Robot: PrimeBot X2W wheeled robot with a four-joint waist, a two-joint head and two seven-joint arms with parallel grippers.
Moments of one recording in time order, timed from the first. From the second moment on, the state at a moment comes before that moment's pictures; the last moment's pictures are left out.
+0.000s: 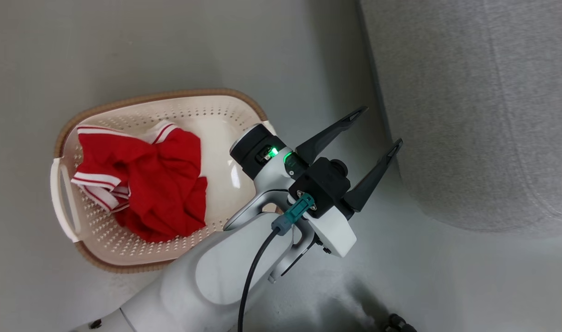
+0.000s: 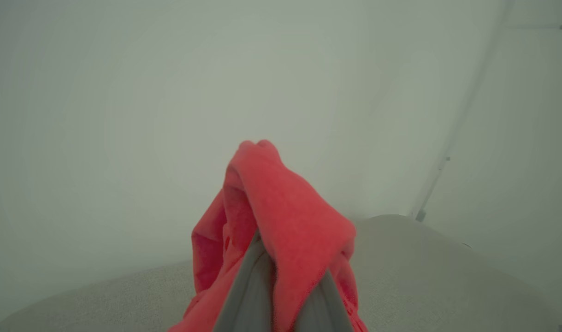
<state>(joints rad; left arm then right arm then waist) -0.80 0.06 -0.99 0.36 -0.40 0.11 -0.26 -1.11 -0.71 -0.15 0.80 0.49 0.13 -0.26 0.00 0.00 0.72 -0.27</state>
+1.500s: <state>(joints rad) -0.50 0.05 -0.71 0.31 -0.41 0.15 -0.26 -0.62 -0.54 0.12 0.61 0.68 0.13 -0.26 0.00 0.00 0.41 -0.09</state>
